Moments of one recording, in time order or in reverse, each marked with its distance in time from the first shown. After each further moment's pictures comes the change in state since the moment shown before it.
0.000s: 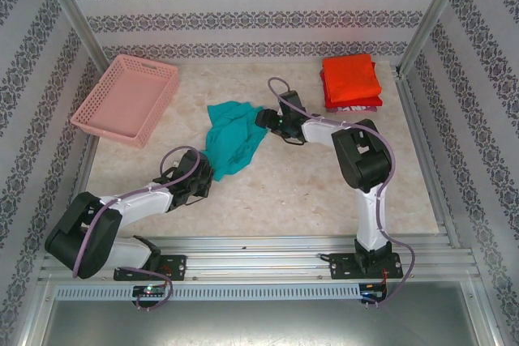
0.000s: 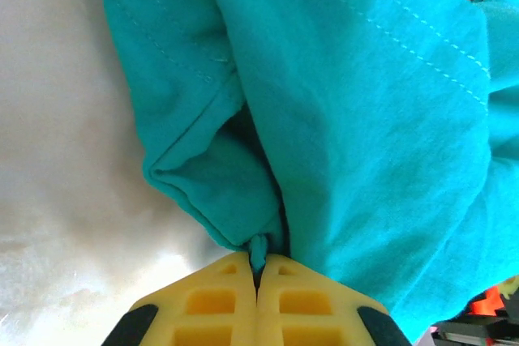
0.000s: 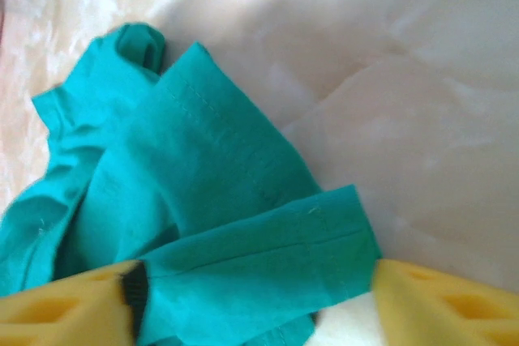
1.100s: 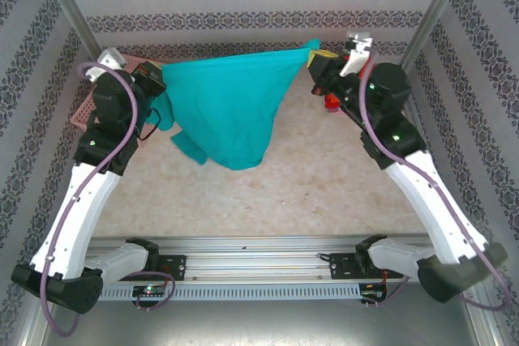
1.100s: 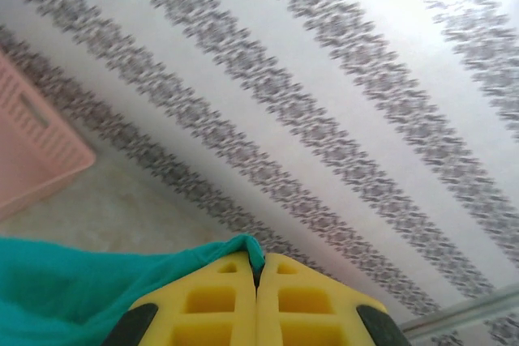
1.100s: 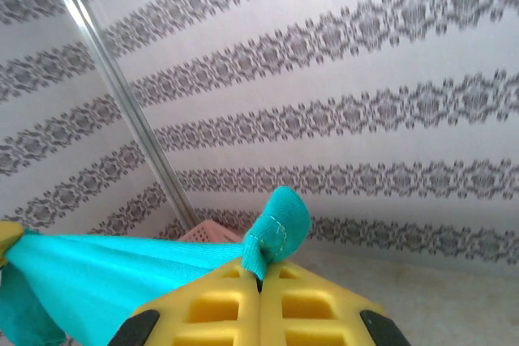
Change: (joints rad) left arm 0.253 -0.241 0.923 -0.435 -0.143 0.953; right arm -0.026 -1.000 0.014 -0.151 0.087 -0.423
